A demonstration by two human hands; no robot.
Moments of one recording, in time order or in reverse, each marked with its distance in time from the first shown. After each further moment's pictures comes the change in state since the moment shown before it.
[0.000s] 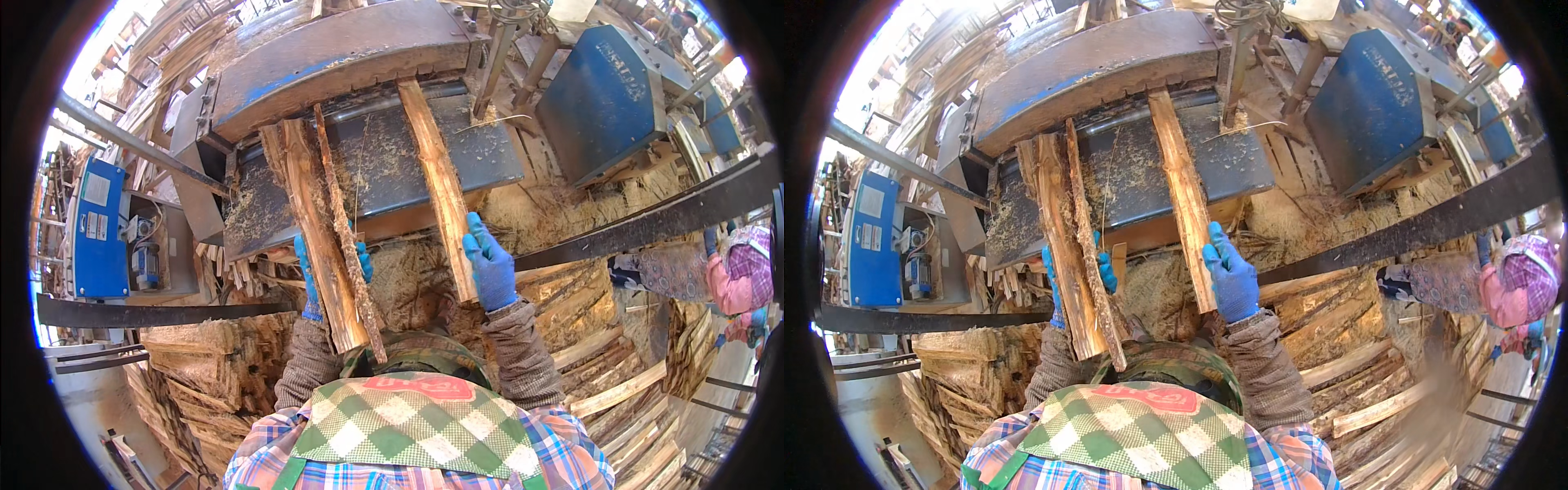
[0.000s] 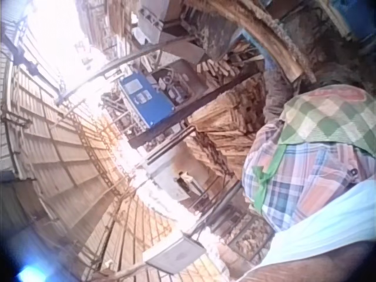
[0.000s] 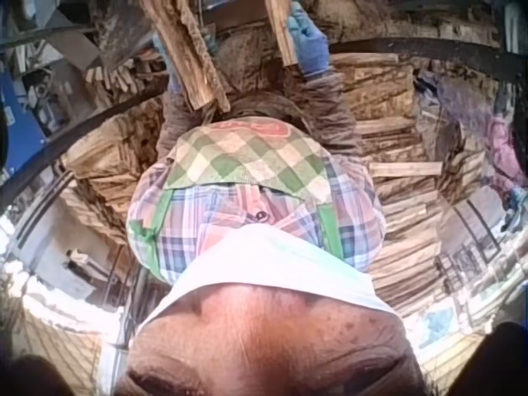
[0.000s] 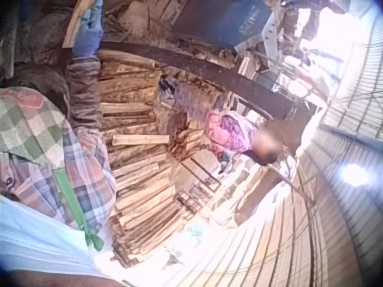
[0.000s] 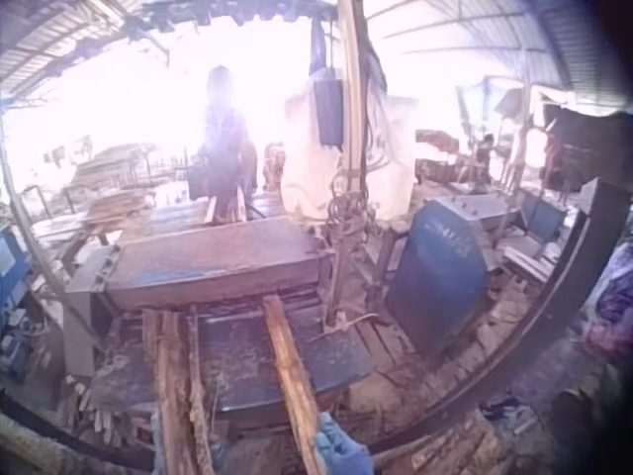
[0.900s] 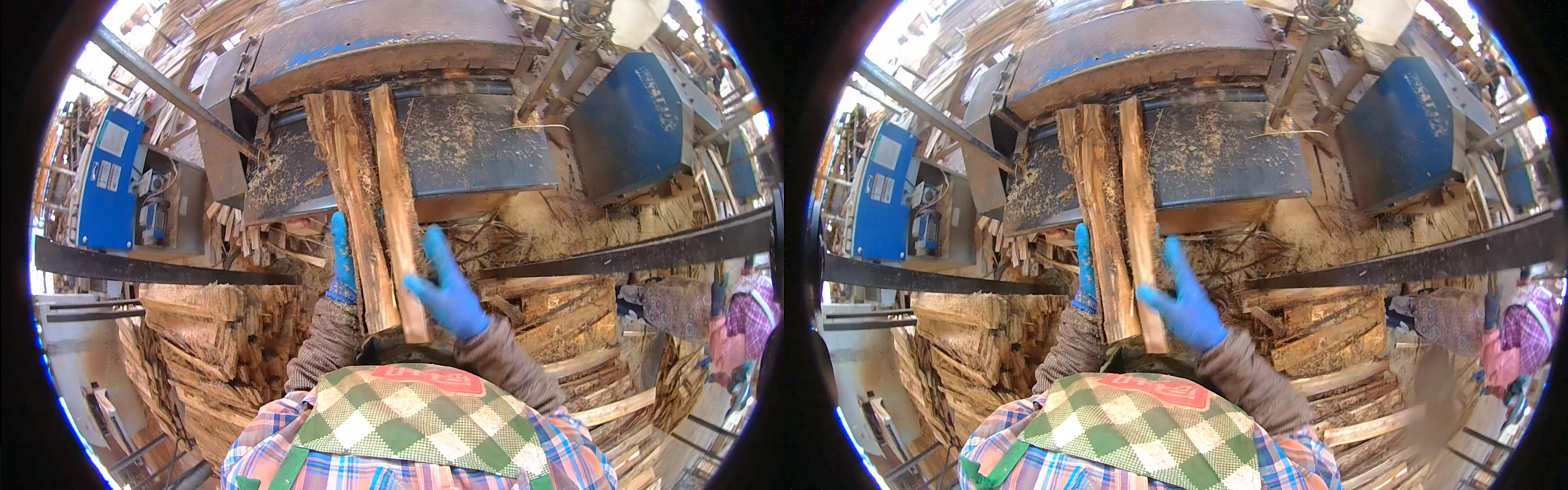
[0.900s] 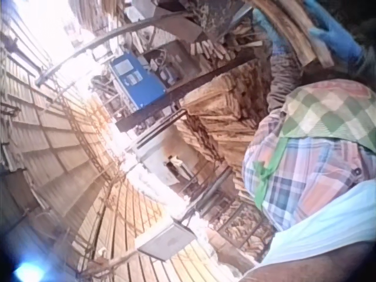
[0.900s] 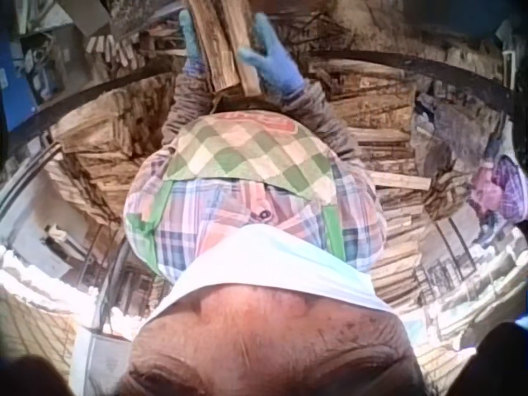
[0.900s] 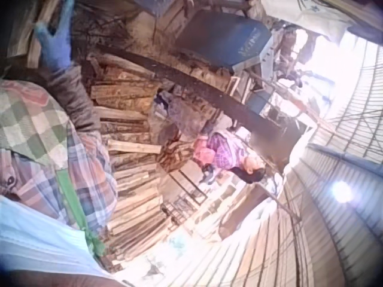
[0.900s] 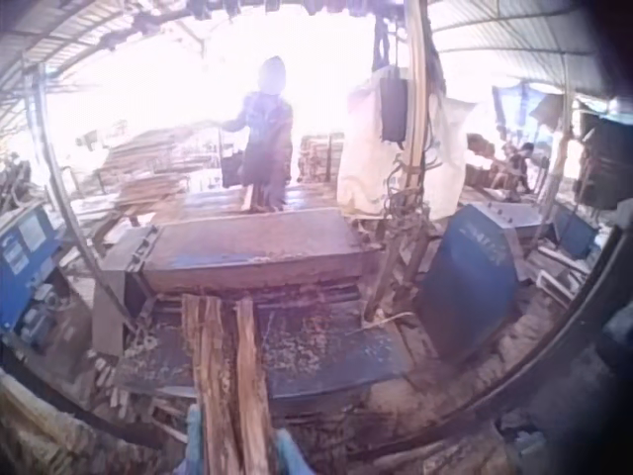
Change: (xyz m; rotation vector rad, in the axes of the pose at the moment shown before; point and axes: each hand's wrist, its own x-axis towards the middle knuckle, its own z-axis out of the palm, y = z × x) left_hand 0.060 -0.058 0.180 0.381 0.598 0.158; right_hand -0.045 -0.039 0.068 -0.016 -0.525 -0.061
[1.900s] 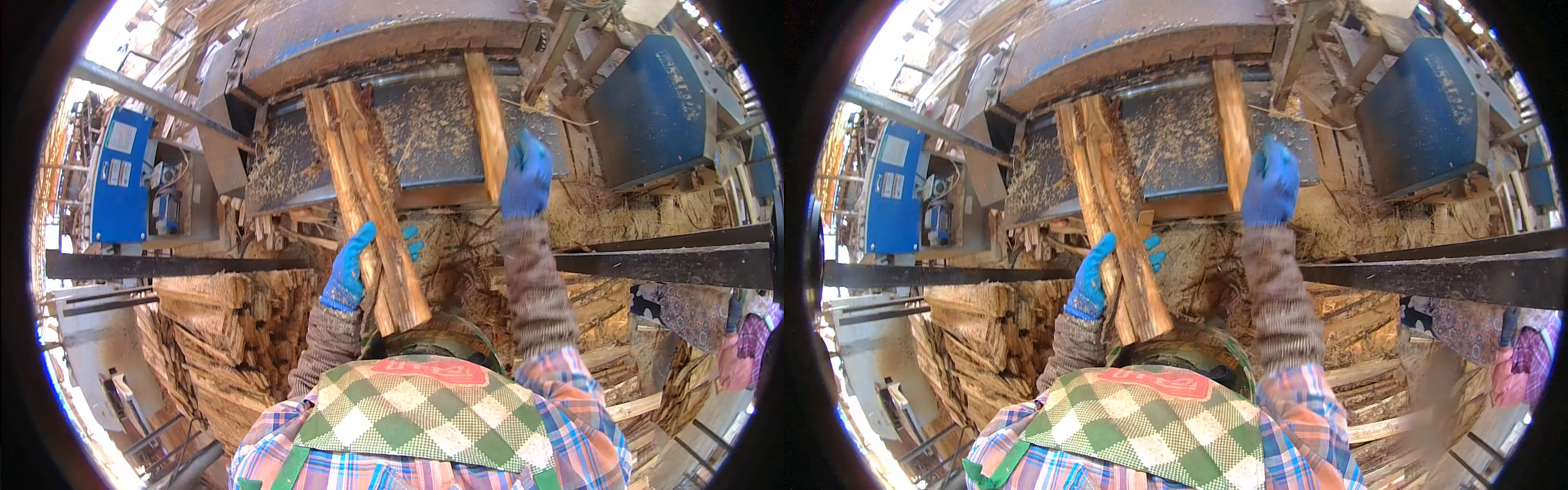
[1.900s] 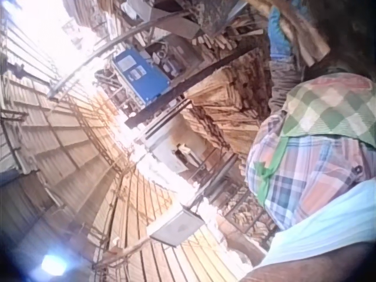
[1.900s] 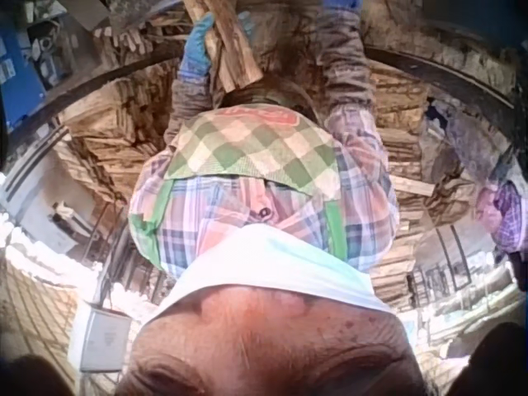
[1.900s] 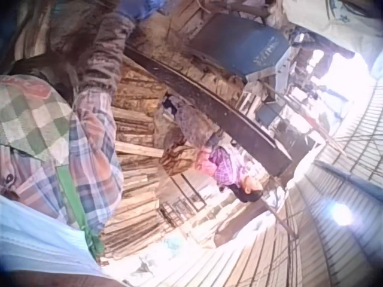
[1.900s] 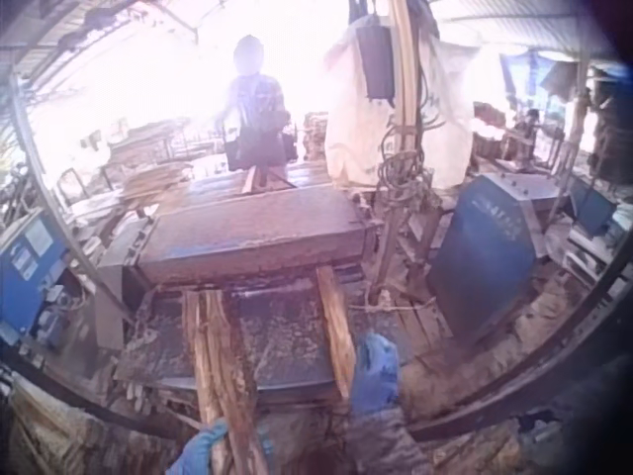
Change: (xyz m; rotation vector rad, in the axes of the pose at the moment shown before) left_hand -0.018 -0.008 -0.014 0.035 -0.124 -0.218; right_hand 0.145 0.046 -0.141 -0.896 0.937 -0.510
